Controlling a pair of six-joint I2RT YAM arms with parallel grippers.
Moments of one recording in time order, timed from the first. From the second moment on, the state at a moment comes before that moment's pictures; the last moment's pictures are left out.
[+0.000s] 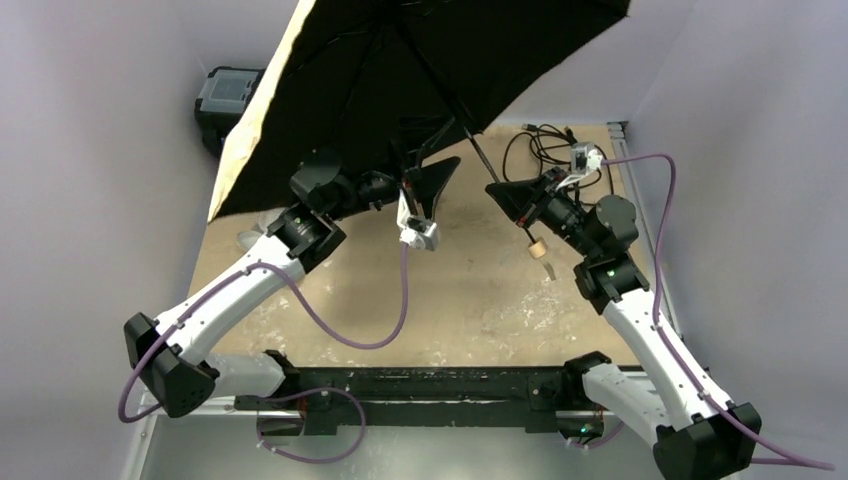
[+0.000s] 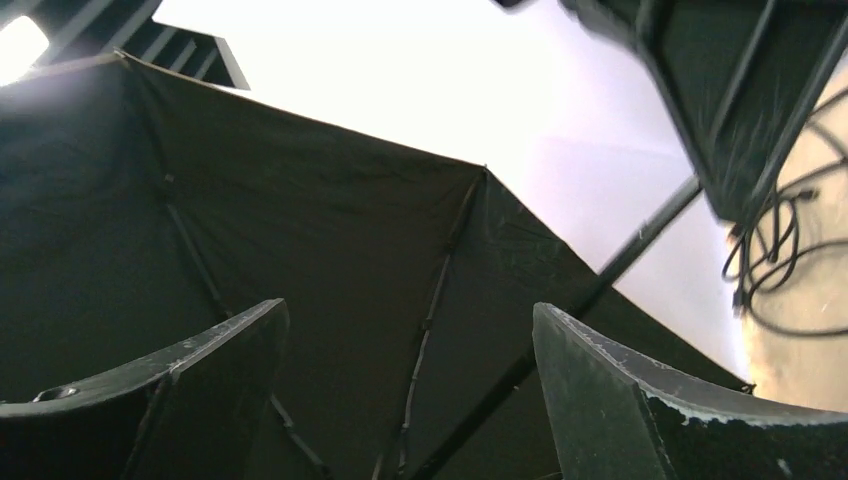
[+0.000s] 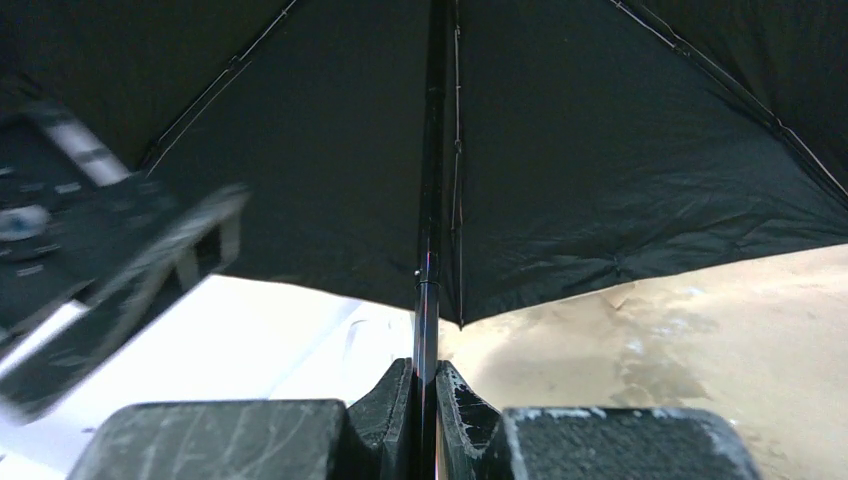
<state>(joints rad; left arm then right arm) -0.71 1.28 1.26 0.26 0.56 1.39 0.31 0.89 0.81 0.26 -0.50 0.59</state>
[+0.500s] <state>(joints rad) -0.79 1.04 1.22 -0.12 0.49 1.15 0.30 0.96 0.58 0.68 -0.04 0.32</state>
